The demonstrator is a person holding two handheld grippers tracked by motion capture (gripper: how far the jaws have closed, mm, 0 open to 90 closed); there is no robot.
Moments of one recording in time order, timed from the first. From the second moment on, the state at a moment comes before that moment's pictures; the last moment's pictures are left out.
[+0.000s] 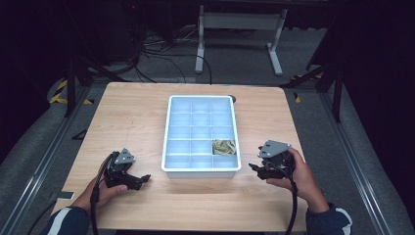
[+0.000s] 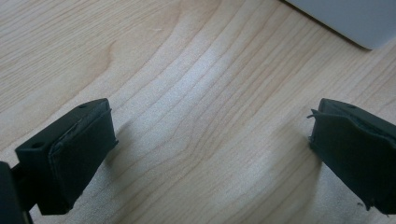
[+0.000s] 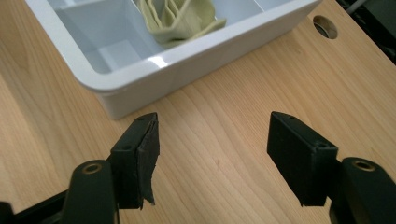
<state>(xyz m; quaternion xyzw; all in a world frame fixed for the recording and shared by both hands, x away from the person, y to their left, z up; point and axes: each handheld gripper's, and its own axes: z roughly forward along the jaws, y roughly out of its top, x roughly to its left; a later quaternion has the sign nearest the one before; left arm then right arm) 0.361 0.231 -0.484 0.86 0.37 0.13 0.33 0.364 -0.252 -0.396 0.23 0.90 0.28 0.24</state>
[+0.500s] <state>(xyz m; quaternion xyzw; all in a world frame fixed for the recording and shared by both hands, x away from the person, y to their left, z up) 0.362 0.231 -0.484 0.86 0.37 0.13 0.33 0.355 -0.271 -0.419 0.24 0.90 0.28 0.23</state>
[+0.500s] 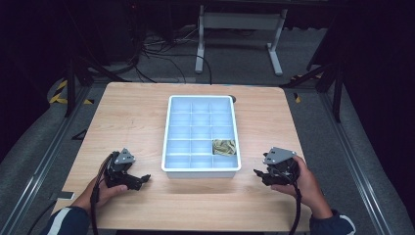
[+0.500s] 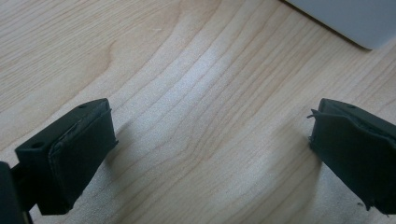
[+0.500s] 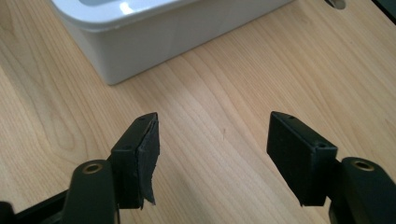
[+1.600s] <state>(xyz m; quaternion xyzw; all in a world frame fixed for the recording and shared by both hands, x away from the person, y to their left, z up) 0.362 0.231 -0.484 0.86 0.37 0.13 0.33 0.318 -0.331 -0.473 0.33 0.86 0.32 0.21</state>
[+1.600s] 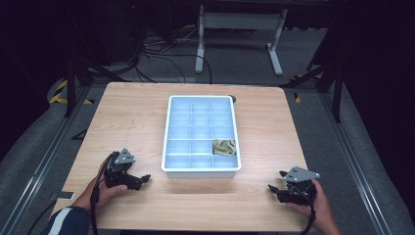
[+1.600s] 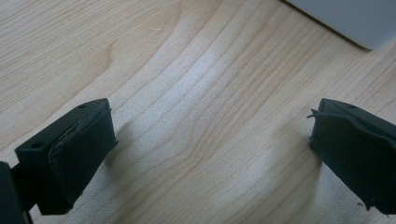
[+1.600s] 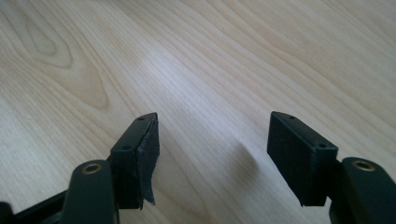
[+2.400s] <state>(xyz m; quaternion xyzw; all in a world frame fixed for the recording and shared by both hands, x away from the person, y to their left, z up) 0.362 0.230 -0.485 0.86 0.37 0.13 0.33 0.308 -0.358 -0.484 0.41 0.81 0.36 0.19</state>
